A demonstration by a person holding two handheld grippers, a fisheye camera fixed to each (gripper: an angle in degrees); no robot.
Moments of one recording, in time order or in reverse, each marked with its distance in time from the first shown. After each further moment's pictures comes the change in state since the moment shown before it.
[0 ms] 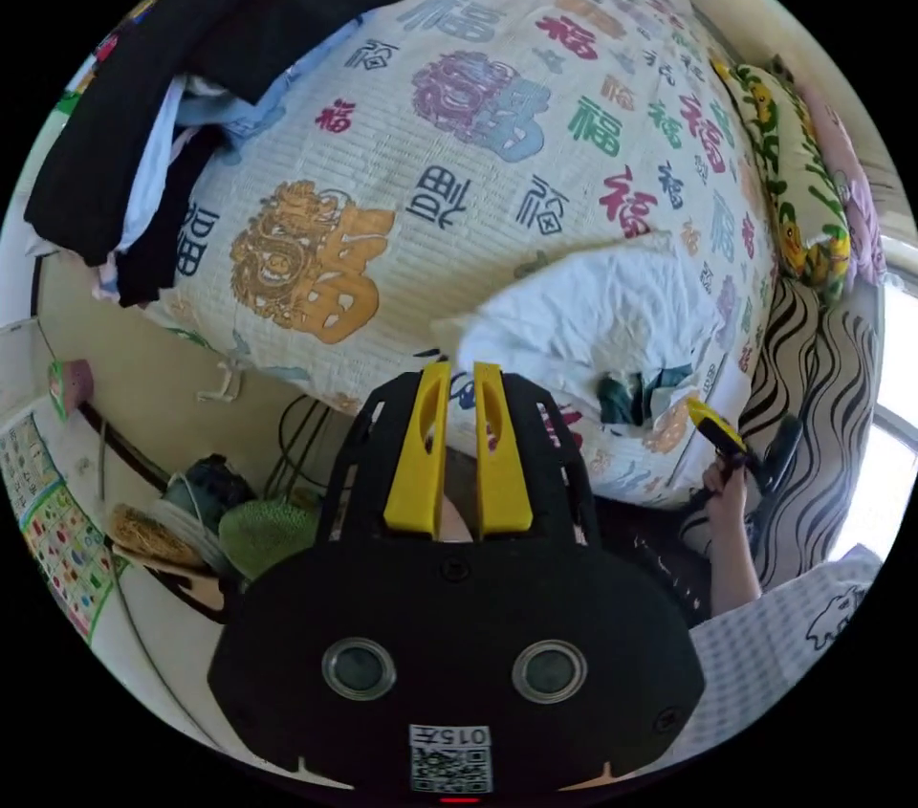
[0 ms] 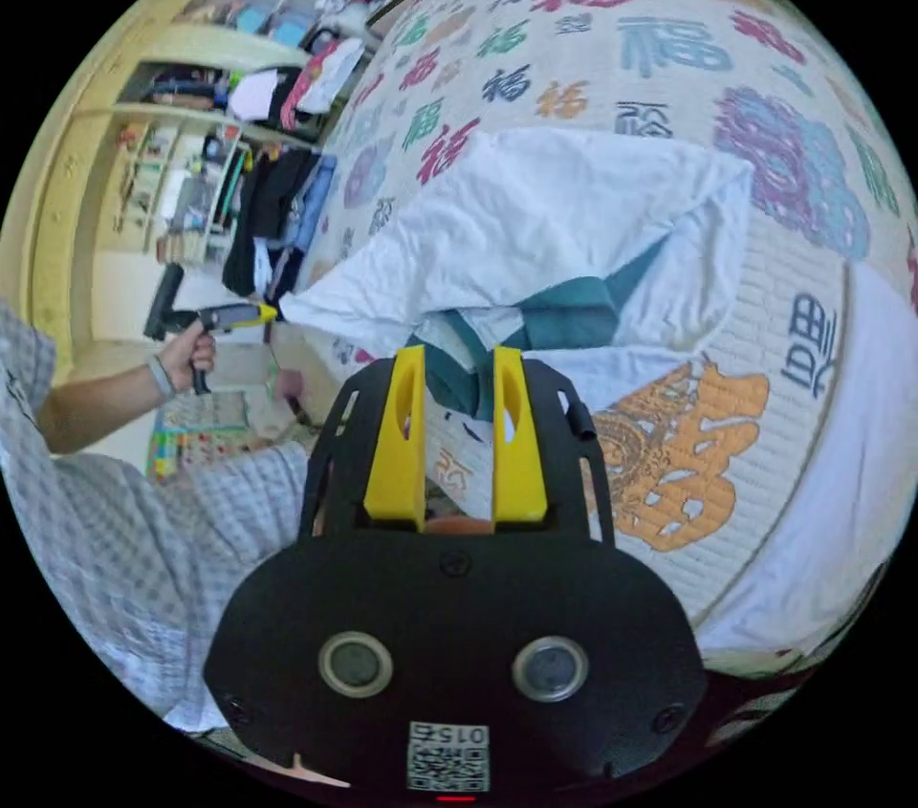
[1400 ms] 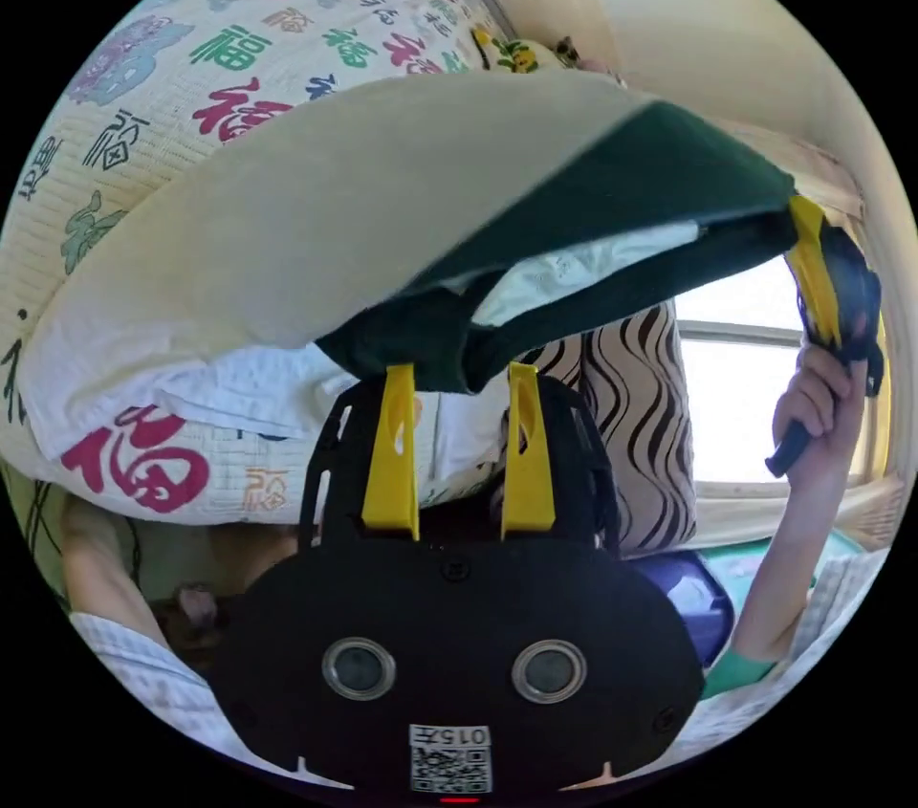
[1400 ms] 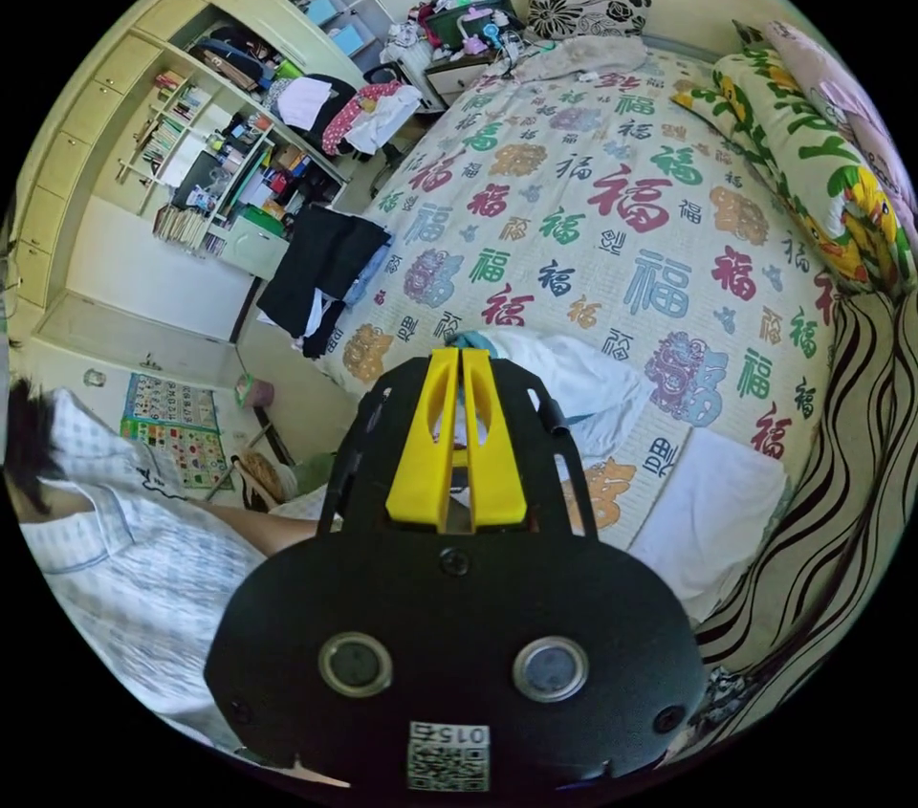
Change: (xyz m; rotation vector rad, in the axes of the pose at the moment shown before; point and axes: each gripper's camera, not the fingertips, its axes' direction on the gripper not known) left arm 0.093 0.080 -0.053 0.088 0.752 0.155; right arm -0.312 -0.065 -0.085 0.192 0.106 -0.088
